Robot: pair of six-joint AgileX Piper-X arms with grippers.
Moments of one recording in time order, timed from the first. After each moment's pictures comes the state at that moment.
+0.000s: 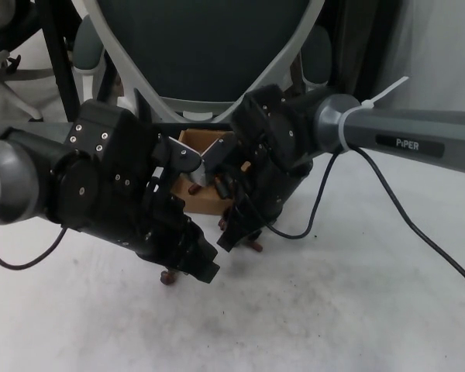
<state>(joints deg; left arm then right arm) -26.3 92.2 -52.8 22.4 21.9 15.4 31.0 127.0 -96.8 44.4 -7.3 -25.6</state>
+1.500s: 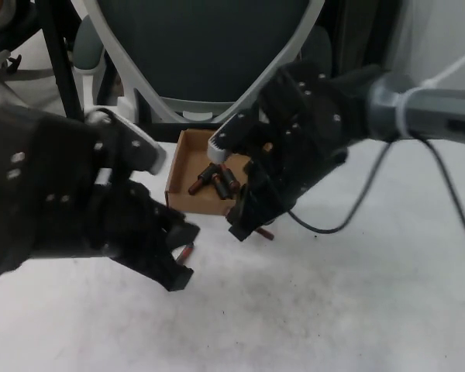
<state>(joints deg) -26.0 68.6 -35.9 6.2 19.9 14.3 30.3 111.5 -82.2 37.1 -16.5 -24.1</state>
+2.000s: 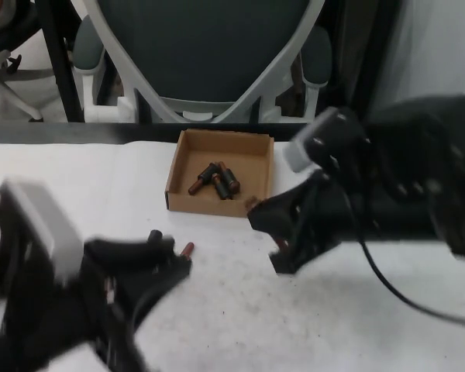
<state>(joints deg) -36.2 44.1 -10.6 -20.4 18.4 7.7 34.9 77.5 -39.5 -4.1 -19.6 -5.3</state>
